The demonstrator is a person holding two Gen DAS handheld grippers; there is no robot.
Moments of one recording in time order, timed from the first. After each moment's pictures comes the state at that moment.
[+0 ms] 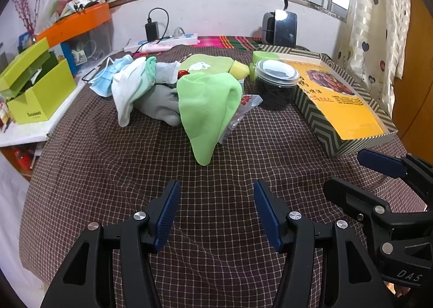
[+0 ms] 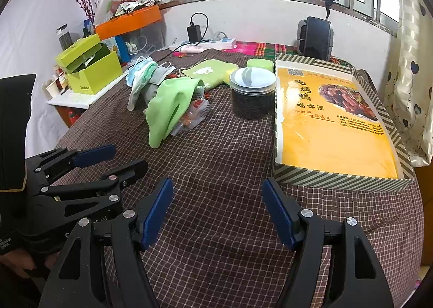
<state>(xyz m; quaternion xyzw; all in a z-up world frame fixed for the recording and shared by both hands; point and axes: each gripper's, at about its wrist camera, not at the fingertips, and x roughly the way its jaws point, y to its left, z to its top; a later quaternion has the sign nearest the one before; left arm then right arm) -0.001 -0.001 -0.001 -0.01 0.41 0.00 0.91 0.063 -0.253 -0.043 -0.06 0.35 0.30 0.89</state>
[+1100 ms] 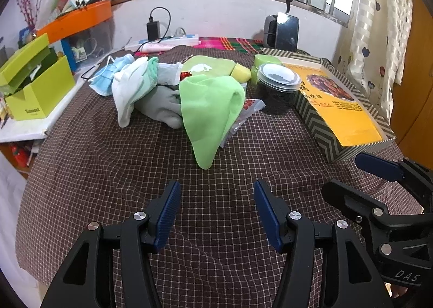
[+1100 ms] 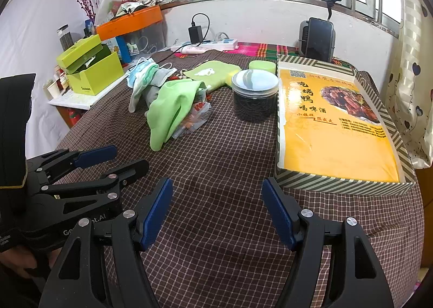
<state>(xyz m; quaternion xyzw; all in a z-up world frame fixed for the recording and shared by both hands) 0.003 0.005 0.000 -0.02 0.41 0.00 0.91 0.064 -0.250 -0.044 -0.07 0.35 0.30 0.89</state>
